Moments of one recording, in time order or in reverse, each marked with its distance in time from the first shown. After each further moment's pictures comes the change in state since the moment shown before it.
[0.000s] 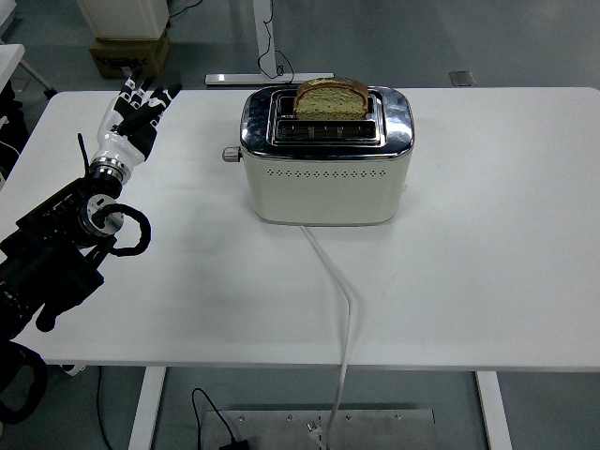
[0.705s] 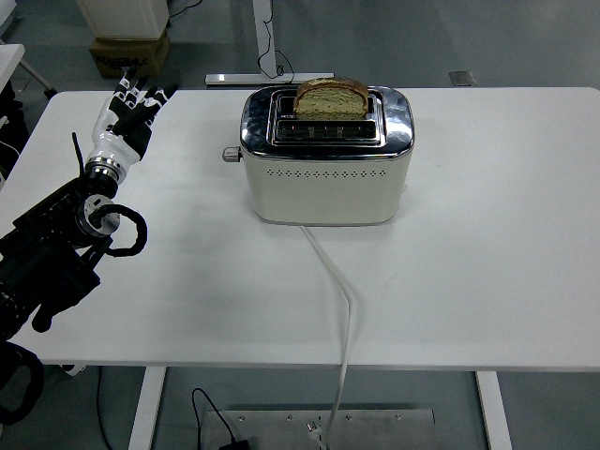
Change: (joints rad) left arm -0.006 0.010 0.005 0.000 0.025 0.008 -0.013; right arm 0.000 0.000 0.000 0.000 0.000 0.000 0.000
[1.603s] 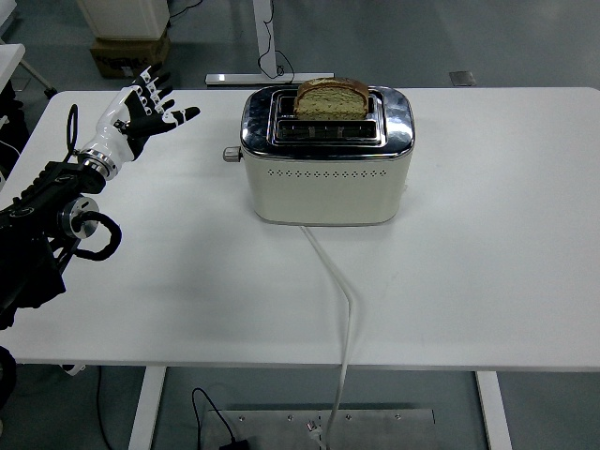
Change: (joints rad) left arm -0.013 0.078 0.077 -0.025 0.442 -0.040 -0.001; right arm 0.000 0.000 0.000 0.000 0.000 0.000 0.000
